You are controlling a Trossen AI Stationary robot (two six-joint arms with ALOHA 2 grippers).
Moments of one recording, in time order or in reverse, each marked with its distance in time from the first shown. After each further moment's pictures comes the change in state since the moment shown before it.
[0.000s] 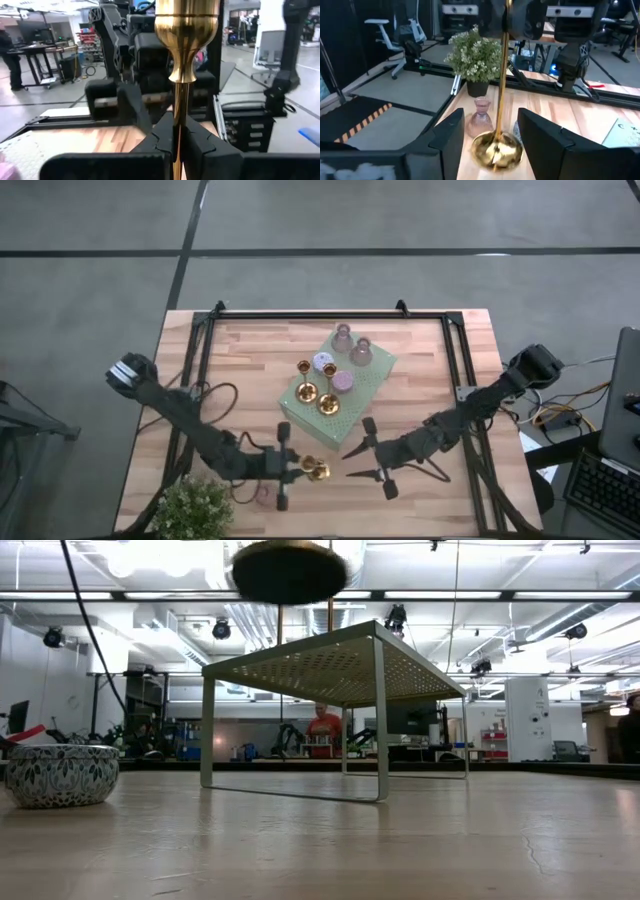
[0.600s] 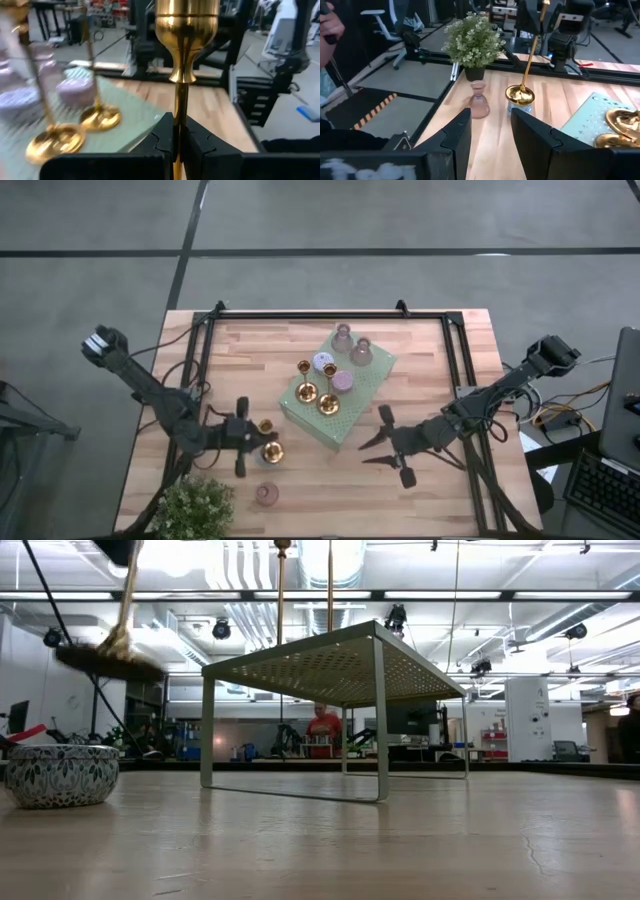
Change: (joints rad) left arm -0.052 -0.499 -0.387 -0.330 -0.094 -0.274; right arm 0.003 -0.221 -0.024 -0.298 0.007 0.091
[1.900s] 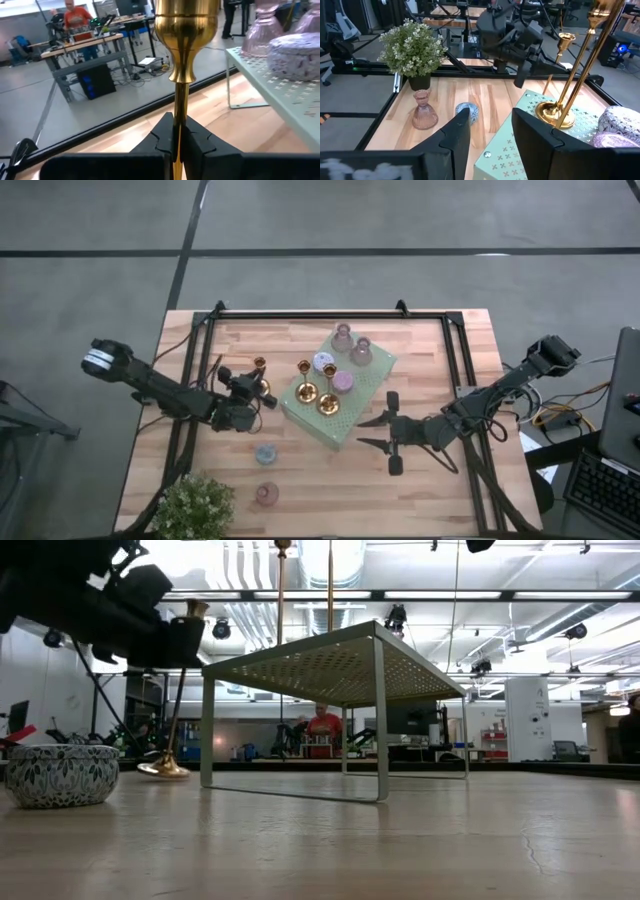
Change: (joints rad) left arm 0.380 0.183 -0.185 -0.069 -0.618 -0.242; right arm 0.000 0.000 0.000 0.002 0.292 0.003
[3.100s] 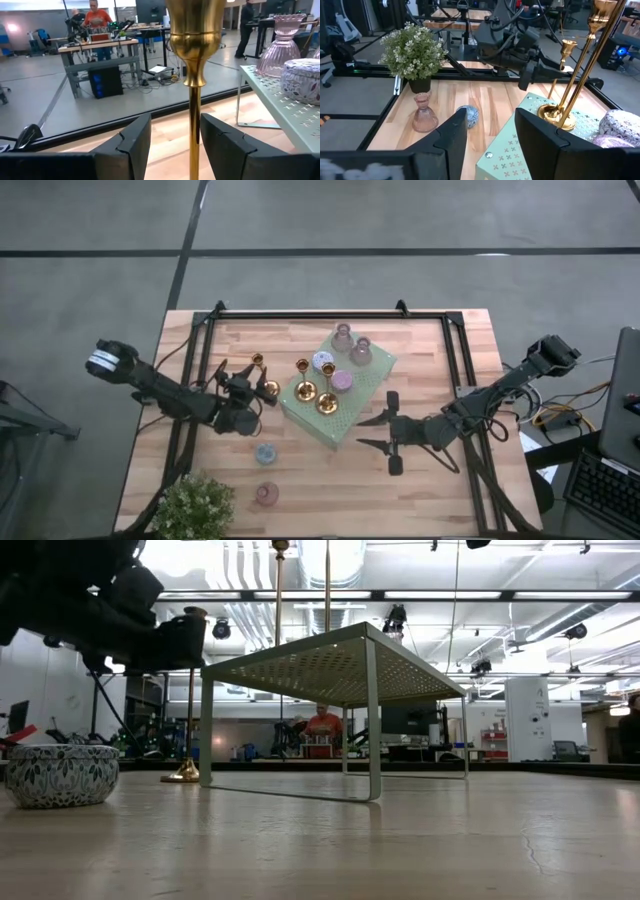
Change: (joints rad) left arm -0.010 0.059 0.000 0.015 -0.113 -0.173; right arm 0.000 0.000 0.007 0.007 0.000 -0.012
